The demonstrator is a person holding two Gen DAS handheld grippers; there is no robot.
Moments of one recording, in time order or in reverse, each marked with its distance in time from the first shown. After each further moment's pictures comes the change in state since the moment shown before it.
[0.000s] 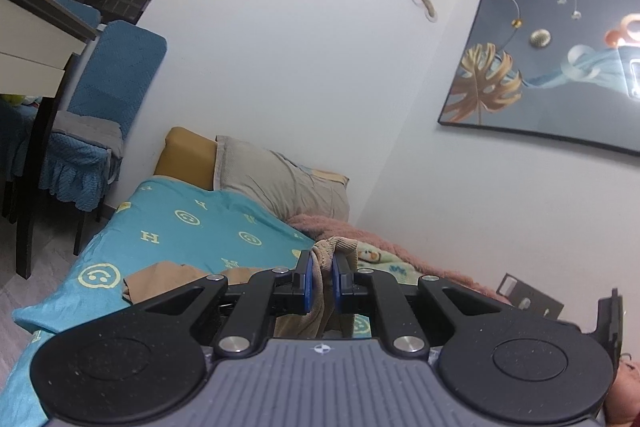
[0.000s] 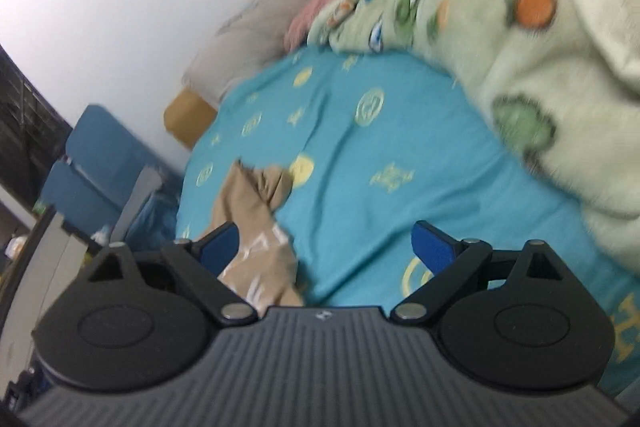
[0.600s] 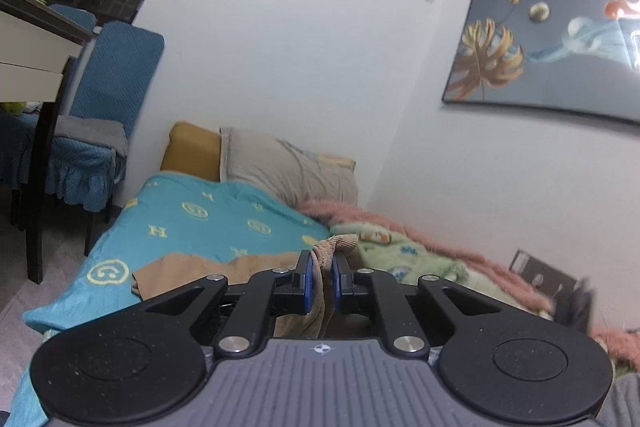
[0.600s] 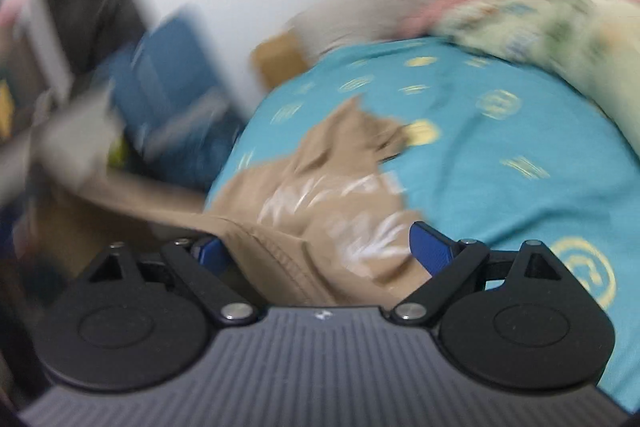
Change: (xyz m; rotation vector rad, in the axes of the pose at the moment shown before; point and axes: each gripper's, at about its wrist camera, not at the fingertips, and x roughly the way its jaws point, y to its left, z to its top) left arm 0.009 -0.011 -0.012 0.063 0.057 0.026; right arm 0.046 0.067 -0.074 -0.198 -0.043 0.137
